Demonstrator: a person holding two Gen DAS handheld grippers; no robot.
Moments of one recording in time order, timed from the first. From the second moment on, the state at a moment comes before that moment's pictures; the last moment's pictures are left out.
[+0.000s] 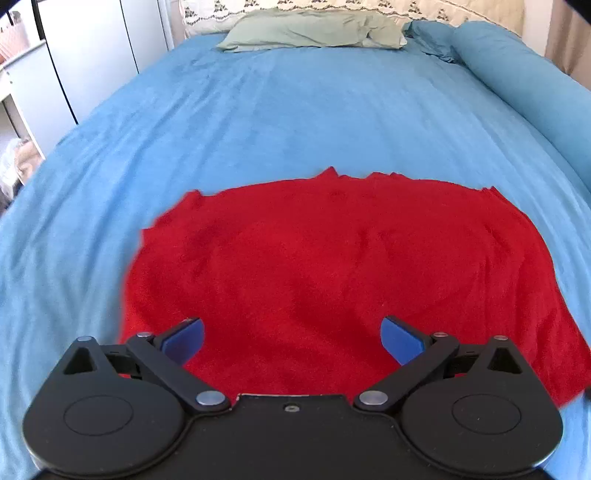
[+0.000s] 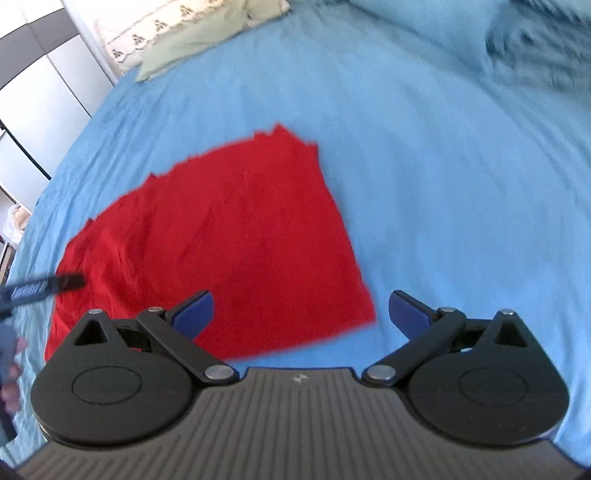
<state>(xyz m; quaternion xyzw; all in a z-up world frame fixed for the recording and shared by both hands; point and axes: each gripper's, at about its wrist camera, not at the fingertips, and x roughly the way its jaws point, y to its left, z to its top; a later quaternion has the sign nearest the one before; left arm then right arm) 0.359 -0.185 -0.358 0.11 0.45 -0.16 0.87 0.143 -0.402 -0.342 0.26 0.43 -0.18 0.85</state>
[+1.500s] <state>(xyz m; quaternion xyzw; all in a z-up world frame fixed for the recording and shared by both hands) 0.390 0.021 -0.325 -0.01 0.53 -0.08 0.84 0.314 -0.237 -0.259 0.29 0.33 0.14 0.89</state>
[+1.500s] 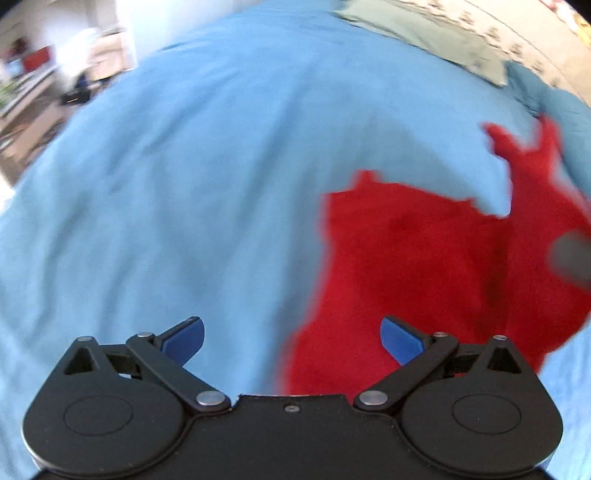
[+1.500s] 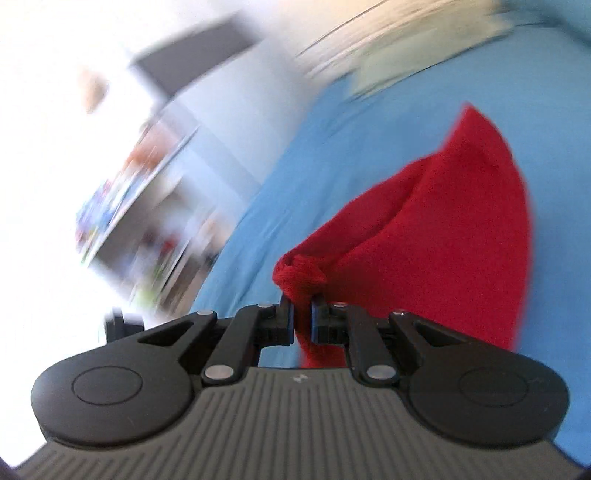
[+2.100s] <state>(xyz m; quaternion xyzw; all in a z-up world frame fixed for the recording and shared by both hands) 0.366 0.090 -0.349 -0.11 0.55 -0.03 0.83 0.327 -0.107 -0.359 0.02 0.46 0.26 0.85</state>
